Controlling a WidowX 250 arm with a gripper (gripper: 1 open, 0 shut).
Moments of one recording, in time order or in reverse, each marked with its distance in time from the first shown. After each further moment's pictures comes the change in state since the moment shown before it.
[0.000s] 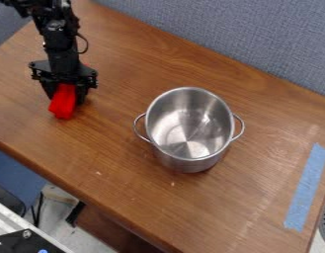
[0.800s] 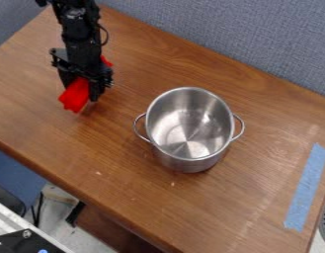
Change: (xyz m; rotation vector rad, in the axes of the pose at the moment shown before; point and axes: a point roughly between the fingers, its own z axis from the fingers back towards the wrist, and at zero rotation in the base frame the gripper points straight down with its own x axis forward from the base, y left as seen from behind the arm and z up) arm -0.002 -0.015 0.014 -0.031 0.017 -0.358
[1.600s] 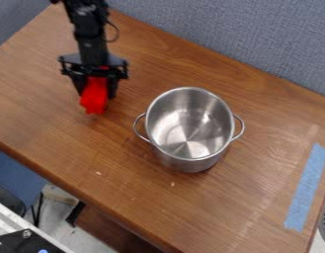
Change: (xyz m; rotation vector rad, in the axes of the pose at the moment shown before) arm 0.012 -0.052 -0.003 -0.066 0.061 0.303
